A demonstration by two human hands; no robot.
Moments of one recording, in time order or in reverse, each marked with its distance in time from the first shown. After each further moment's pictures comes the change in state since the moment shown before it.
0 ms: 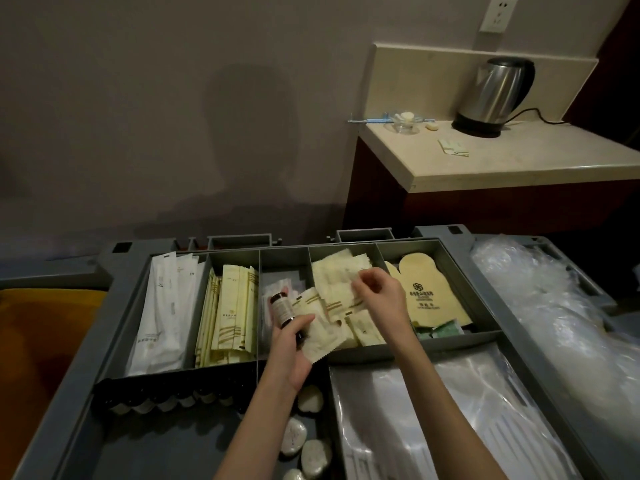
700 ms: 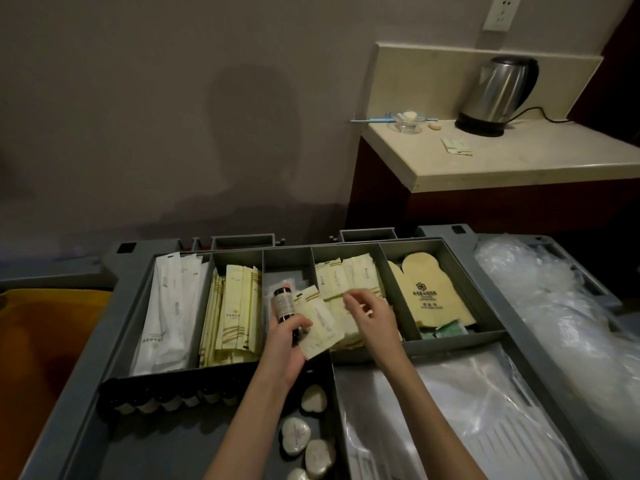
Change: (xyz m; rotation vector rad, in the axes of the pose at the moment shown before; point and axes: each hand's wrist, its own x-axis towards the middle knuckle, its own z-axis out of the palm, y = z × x) left_hand -0.001 0.013 -0.004 0.158 0.018 0.019; right_hand -0.019 0.021 0.017 -0.117 -0.061 -0.011
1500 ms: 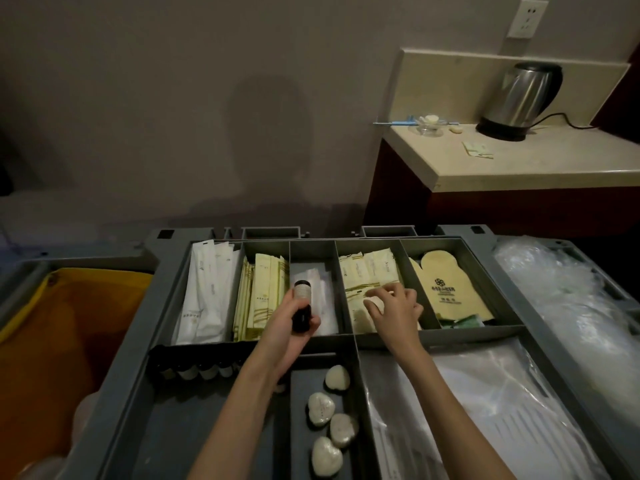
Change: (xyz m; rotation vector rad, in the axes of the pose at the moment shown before) left_hand -0.035 0.038 -0.029 0.061 -0.110 -0.029; right_hand -0.005 0.012 0.008 -0.677 0.068 -0.059
